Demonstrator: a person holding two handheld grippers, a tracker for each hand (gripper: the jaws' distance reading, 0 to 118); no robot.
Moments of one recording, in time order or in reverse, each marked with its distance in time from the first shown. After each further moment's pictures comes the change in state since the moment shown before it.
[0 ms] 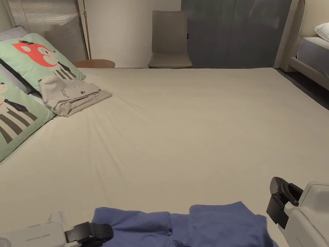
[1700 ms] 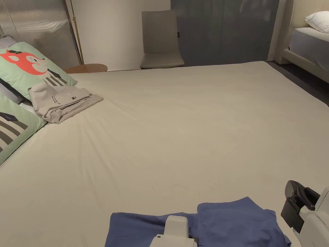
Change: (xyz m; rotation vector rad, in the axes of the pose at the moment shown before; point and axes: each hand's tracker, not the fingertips) left arm 0.171 -0.210 -0.194 0.221 0.492 -0.854; right arm 0.052 -0.011 0.010 0.005 -0.083 -0.069
